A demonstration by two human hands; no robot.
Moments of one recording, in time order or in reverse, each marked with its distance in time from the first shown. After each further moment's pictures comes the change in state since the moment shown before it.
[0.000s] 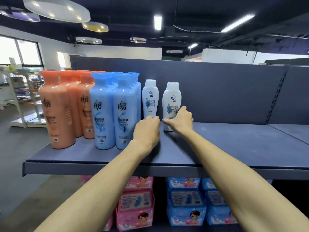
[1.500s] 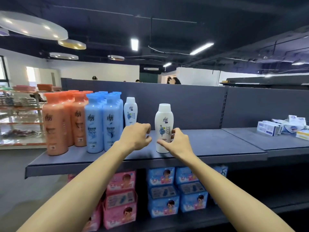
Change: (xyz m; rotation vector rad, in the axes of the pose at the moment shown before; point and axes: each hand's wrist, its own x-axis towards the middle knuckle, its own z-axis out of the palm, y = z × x) left_hand -0.035 0.025 -0.071 -0.126 -0.027 0.237; right_hand -0.135 0.019 -0.119 0.031 -0.030 -0.069
